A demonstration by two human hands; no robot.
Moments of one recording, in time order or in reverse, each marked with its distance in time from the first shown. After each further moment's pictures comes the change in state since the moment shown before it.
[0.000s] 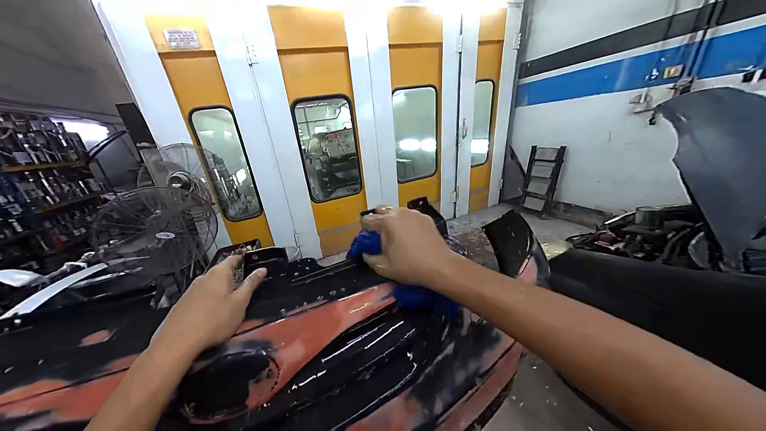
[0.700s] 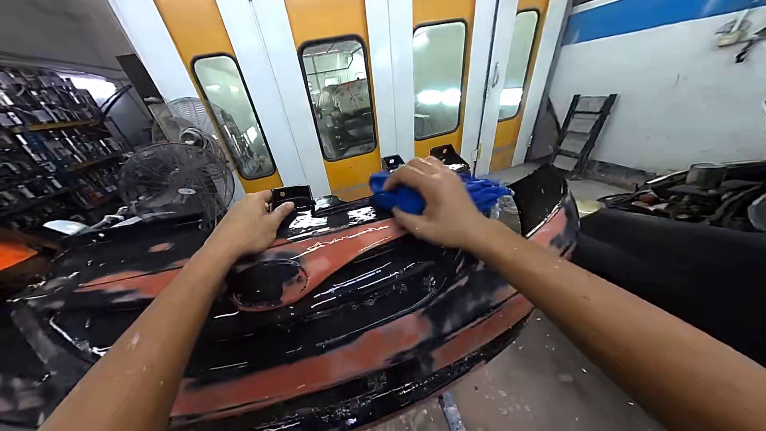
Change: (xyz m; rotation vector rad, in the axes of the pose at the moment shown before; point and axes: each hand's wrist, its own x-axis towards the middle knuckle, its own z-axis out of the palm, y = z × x) left_hand 0.038 0.004 0.010 -0.030 -0.102 0.081; right_hand -0.022 0.029 0.042 0.330 0.259 -0.210
